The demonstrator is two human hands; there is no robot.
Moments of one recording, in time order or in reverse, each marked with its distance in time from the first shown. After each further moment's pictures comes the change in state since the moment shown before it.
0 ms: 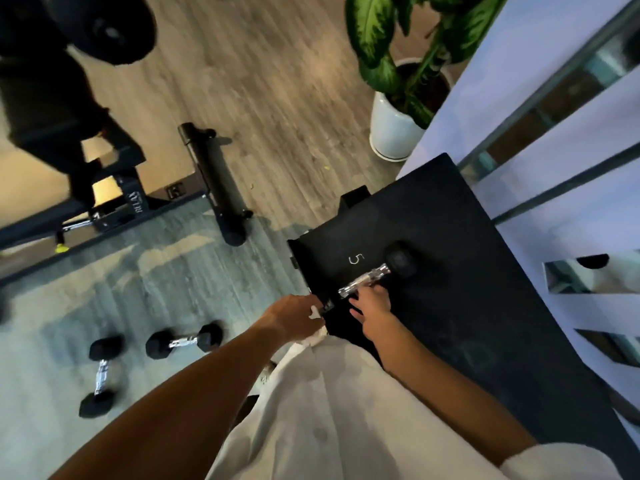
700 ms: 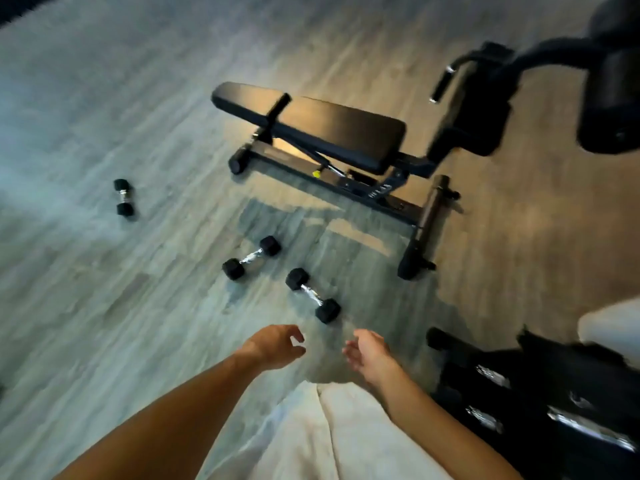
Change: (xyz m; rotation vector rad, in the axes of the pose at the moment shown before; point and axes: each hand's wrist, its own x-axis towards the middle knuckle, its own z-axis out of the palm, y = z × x) left_hand -0.335 -0.304 0.200 -0.732 0.343 -0.594; right_hand -0.225 0.292 0.213 -0.820 -0.491 -0.134
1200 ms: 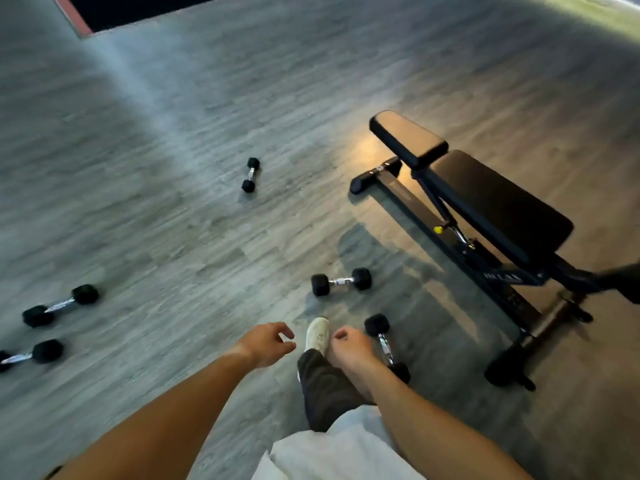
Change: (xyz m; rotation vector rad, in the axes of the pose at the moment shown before) left_hand -0.045 -0.271 -0.092 -0.588 0.188 -0.281; right_hand -0.033 0.007 0.322 -1.209 -0.238 -0.409
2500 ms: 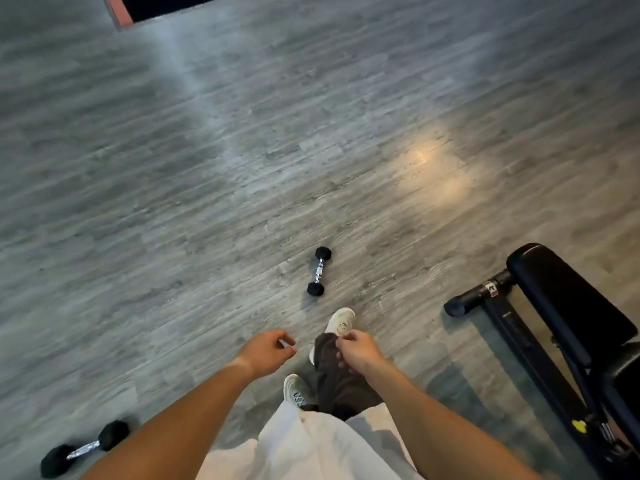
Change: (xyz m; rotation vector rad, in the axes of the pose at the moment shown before) left_hand 0.439 -0.126 -0.683 -0.246 0.022 -0.129; right_hand 0.429 -0.734 0.098 -0.081 -0.178 0.020
